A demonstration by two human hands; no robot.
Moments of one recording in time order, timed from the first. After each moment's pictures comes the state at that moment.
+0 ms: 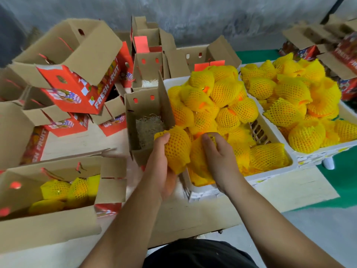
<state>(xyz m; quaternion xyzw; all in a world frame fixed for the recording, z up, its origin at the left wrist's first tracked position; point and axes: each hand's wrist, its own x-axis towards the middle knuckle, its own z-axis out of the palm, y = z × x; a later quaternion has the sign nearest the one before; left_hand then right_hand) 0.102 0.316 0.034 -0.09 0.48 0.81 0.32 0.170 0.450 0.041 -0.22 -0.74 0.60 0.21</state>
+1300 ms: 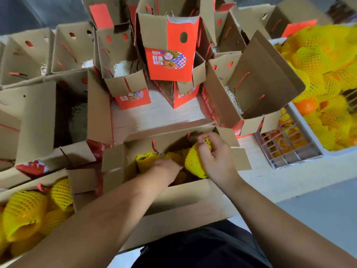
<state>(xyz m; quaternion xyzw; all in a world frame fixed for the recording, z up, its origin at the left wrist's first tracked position) -0.049 -0.006 -0.086 0.35 0.83 -0.14 0.41 0.051 0.115 -0.032 -0.20 -0.81 0.50 0.21</state>
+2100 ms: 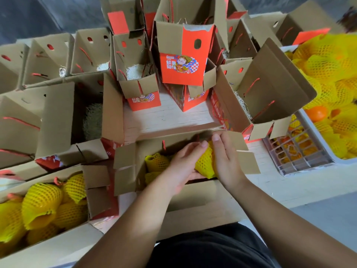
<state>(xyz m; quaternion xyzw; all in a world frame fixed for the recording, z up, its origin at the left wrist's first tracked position) -0.013 -0.012 -0.028 -0.02 0.55 0.68 0.47 0.048 0.114 -0.034 -0.20 -0.77 0.58 0.19</state>
